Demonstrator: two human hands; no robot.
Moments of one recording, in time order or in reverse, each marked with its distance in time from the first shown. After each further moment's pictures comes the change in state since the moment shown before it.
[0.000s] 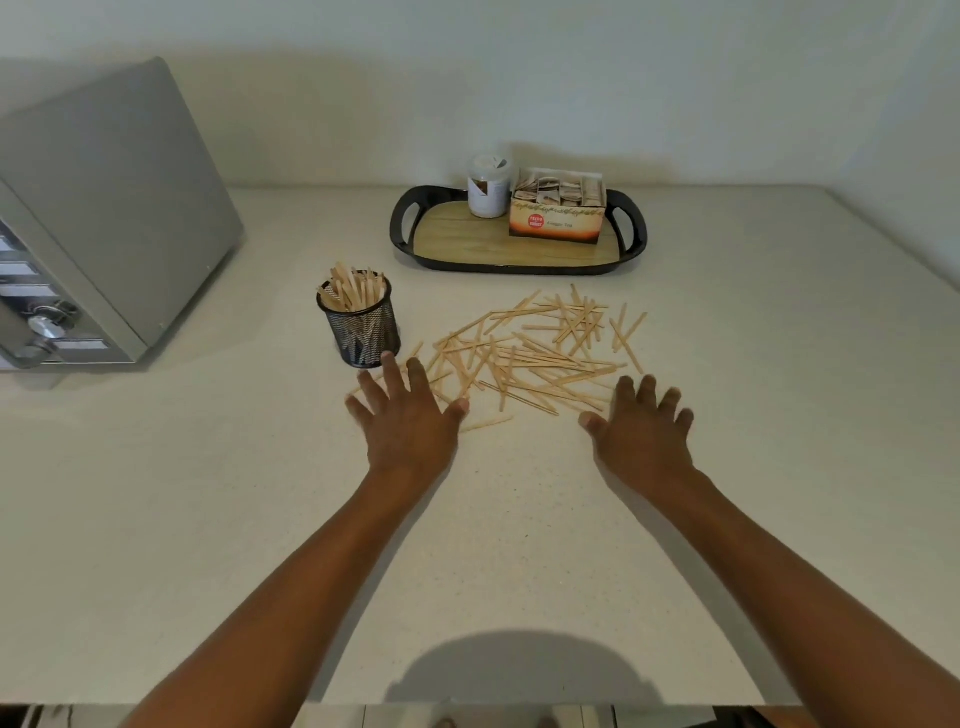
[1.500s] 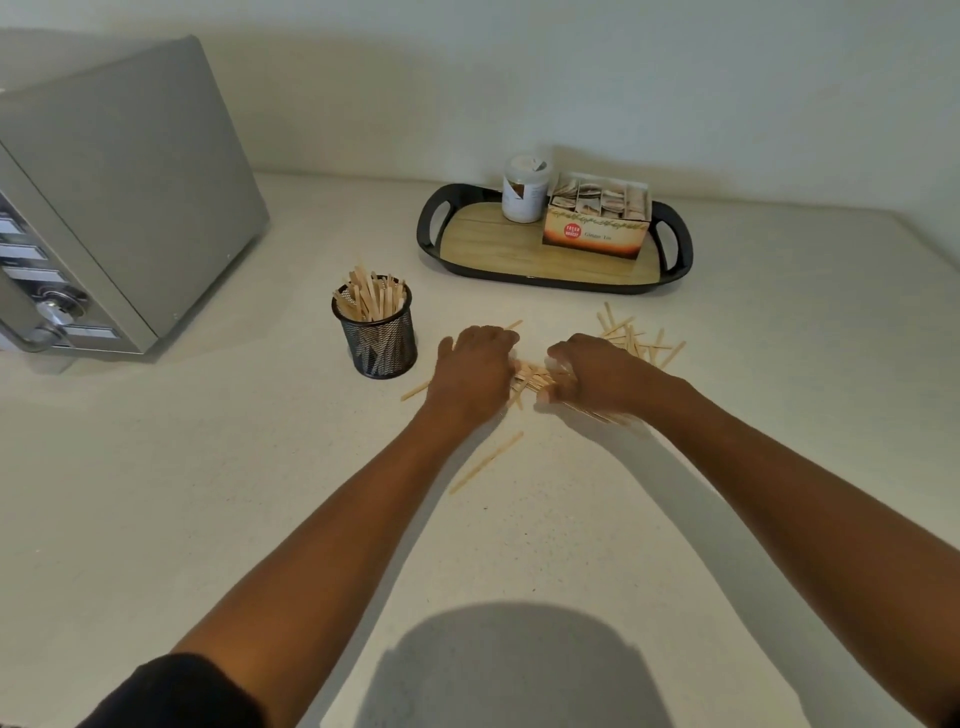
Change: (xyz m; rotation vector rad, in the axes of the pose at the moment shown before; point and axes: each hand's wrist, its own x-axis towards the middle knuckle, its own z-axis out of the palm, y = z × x) left_hand 0.095 0.048 0.002 -0.090 0.081 0.392; right_hand 0.106 -0.067 -0.051 -0.016 -0.178 -0.599
